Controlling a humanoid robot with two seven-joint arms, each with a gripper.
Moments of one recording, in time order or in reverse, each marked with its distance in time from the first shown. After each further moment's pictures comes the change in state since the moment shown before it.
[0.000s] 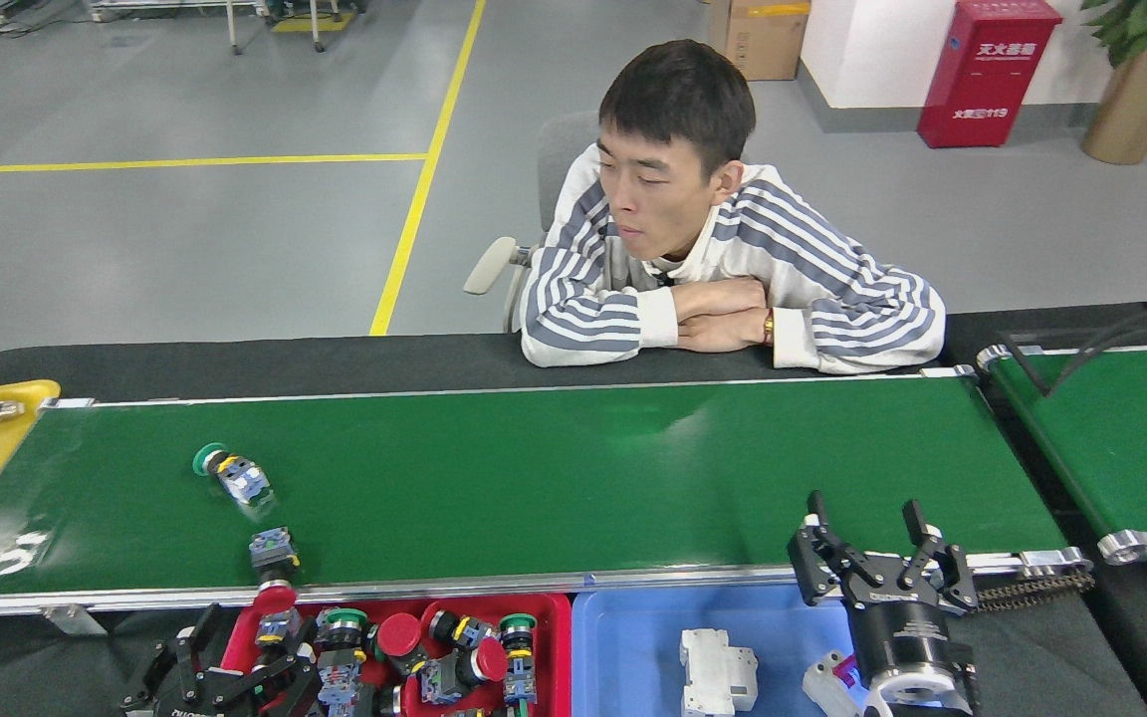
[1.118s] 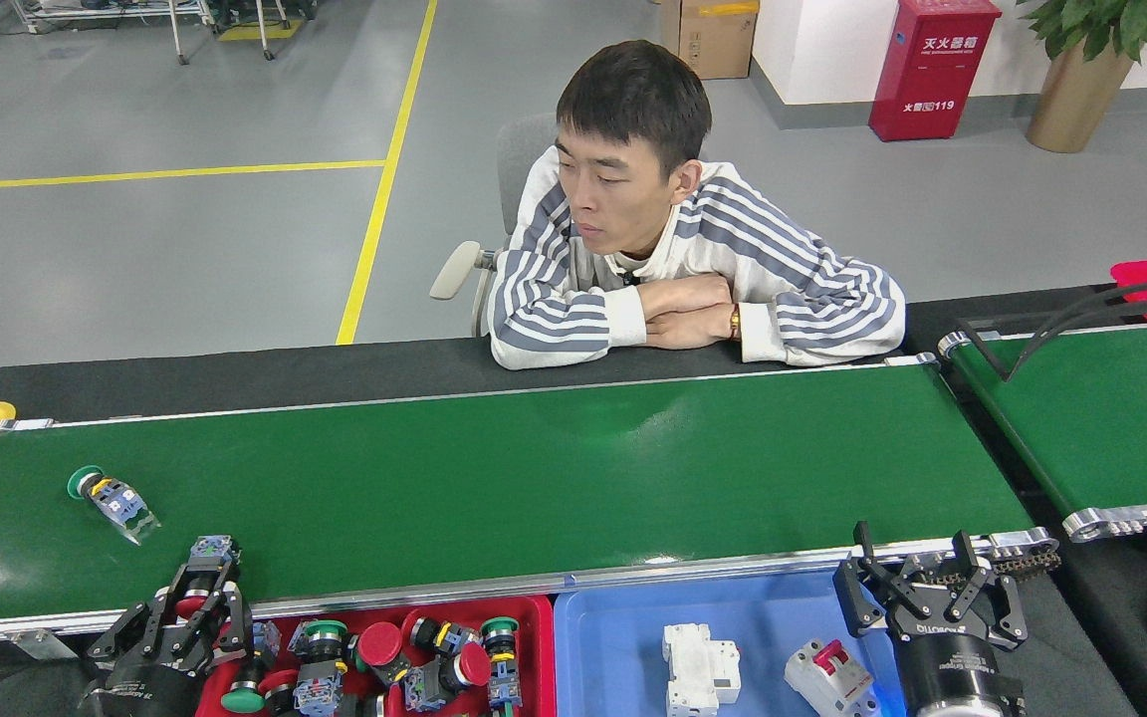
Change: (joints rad) left arm -0.029 0.064 -0.023 0.005 0.060 -0.146 0.005; right arm 0.088 -0.076 0.009 -0.012 0.004 -0.014 -0.004
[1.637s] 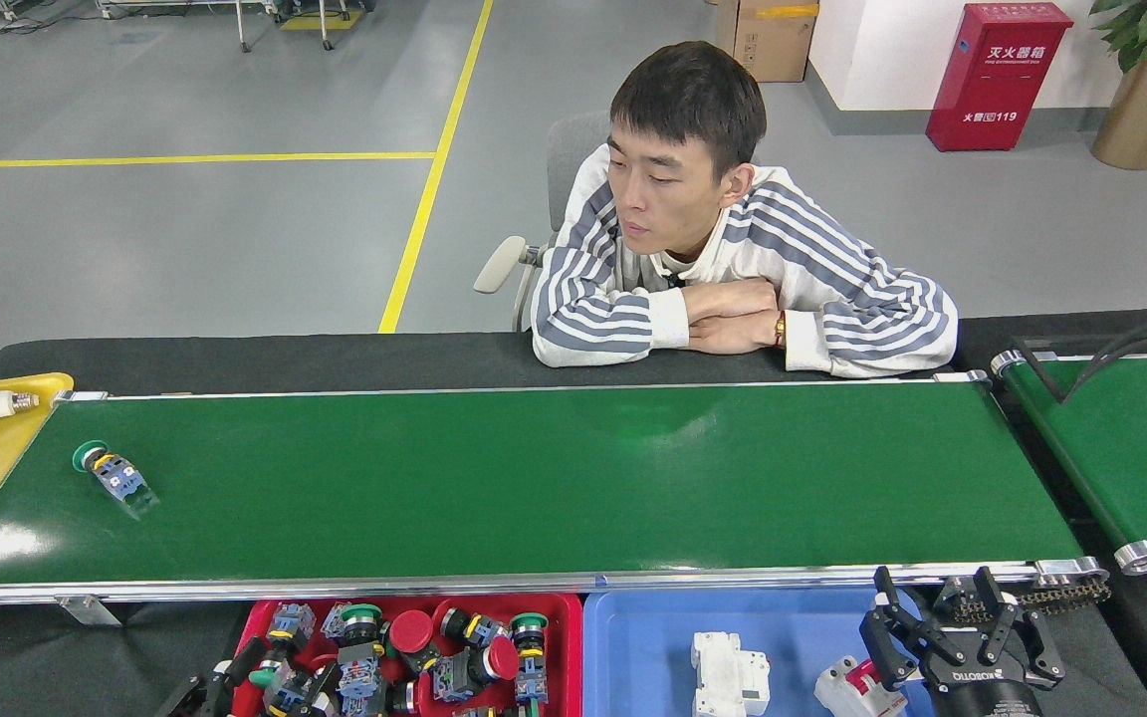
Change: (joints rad) left arm 0.142 -0.085 0.103 -0.106 0.059 -0.101 0.004; right arm 0.063 -0.081 -0.045 -0.066 -0.076 -0.186 0.001
